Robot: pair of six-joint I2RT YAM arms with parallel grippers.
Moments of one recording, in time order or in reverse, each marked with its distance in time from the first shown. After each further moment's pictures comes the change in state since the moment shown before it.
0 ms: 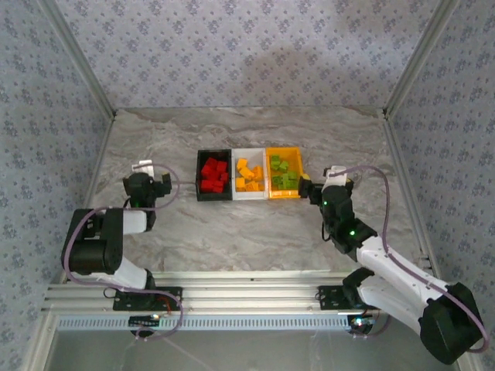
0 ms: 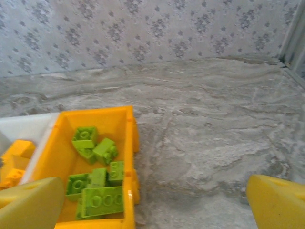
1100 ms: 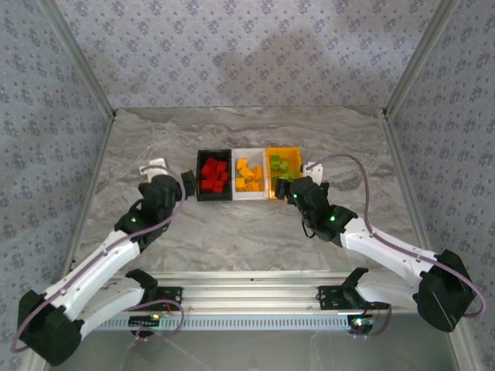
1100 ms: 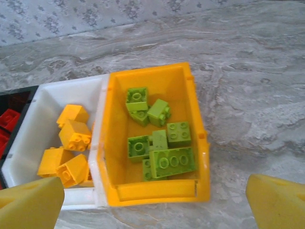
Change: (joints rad) left arm -0.504 -0.621 0.237 -0.901 -0.357 -0.470; right arm 0.219 0.214 0.248 -0.286 0.055 0.300
